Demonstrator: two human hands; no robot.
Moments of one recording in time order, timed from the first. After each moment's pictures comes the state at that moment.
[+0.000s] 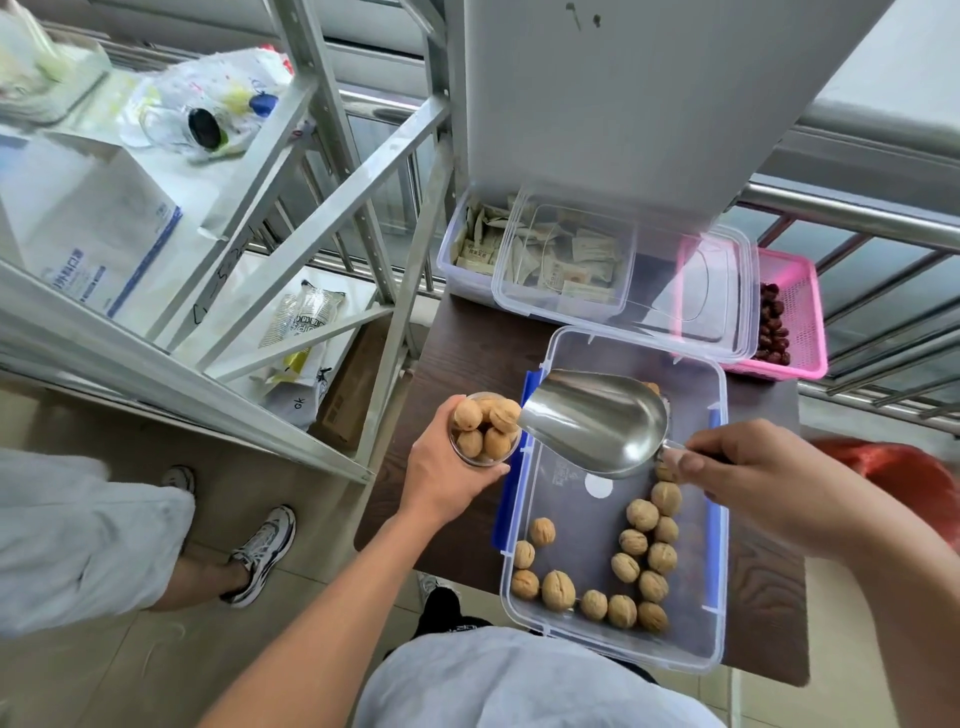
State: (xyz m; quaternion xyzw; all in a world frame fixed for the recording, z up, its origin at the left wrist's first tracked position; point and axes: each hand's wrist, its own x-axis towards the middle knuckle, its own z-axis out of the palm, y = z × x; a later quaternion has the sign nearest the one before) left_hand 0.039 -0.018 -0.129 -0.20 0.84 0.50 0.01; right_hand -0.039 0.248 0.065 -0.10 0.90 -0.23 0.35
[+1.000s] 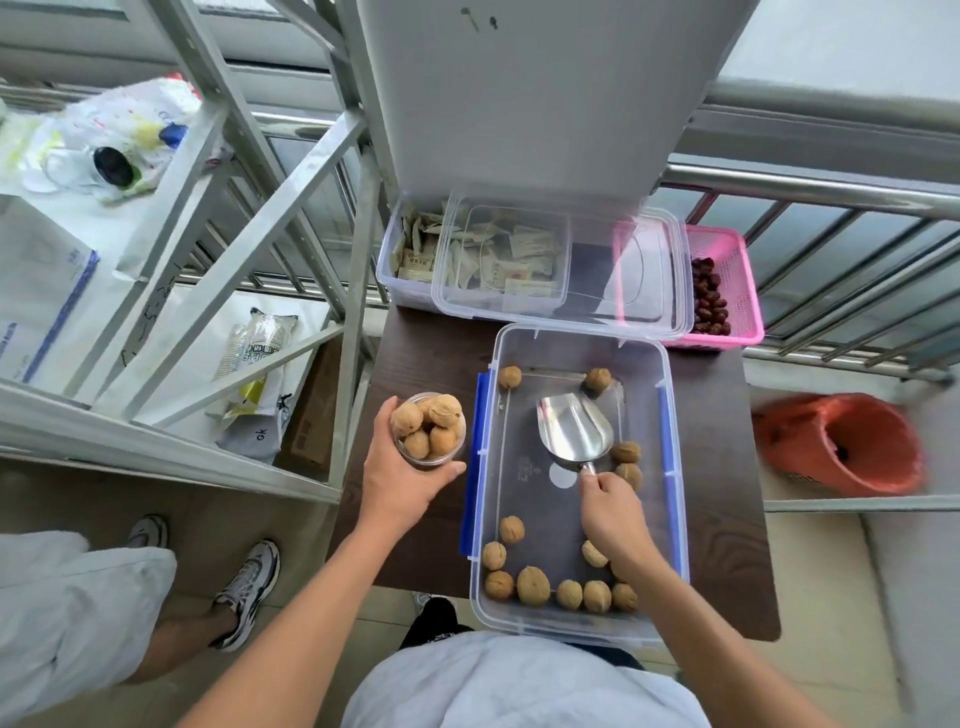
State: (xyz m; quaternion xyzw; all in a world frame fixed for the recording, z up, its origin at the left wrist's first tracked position) left_hand 0.033 -0.016 -0.128 -0.26 0.83 0.50 0.02; right_hand 0.009 0.231 -0.120 0.24 0.86 -0.36 0.25
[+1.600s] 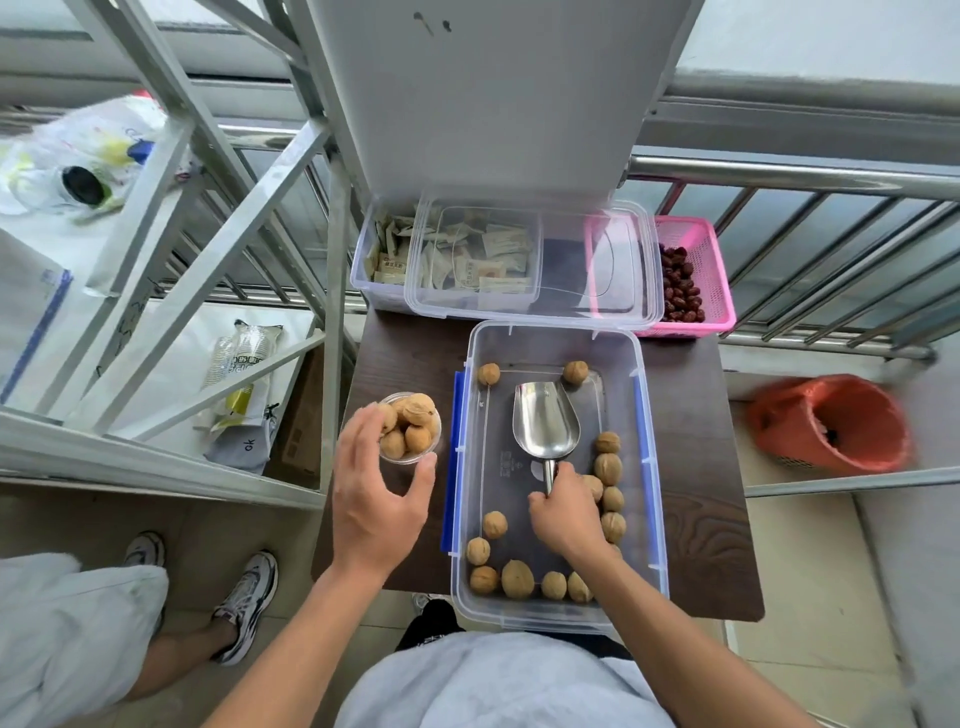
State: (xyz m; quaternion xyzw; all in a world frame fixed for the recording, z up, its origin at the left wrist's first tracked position) left_hand 0.058 0.006 -0.099 -0.11 0.89 0.39 -0.19; right_hand 0.017 0.216 -0.128 0.15 0.90 -0.30 0.28
